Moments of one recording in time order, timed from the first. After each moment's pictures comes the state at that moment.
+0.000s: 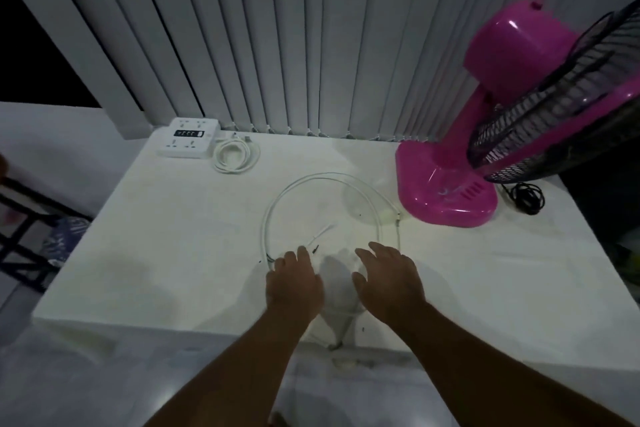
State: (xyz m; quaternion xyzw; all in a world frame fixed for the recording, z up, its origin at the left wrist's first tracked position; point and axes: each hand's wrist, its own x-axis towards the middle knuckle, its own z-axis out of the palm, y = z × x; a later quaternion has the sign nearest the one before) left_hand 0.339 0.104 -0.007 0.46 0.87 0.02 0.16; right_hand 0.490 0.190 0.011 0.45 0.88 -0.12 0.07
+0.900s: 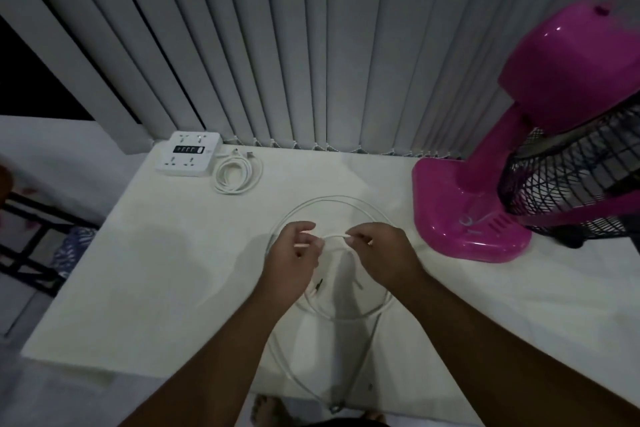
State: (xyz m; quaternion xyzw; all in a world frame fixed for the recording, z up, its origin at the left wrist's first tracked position) left_hand 0.284 0.183 0.023 0.26 0.73 0.53 0.34; right_hand 0.421 0.299 0.030 0.42 0.82 -0.35 -0.14
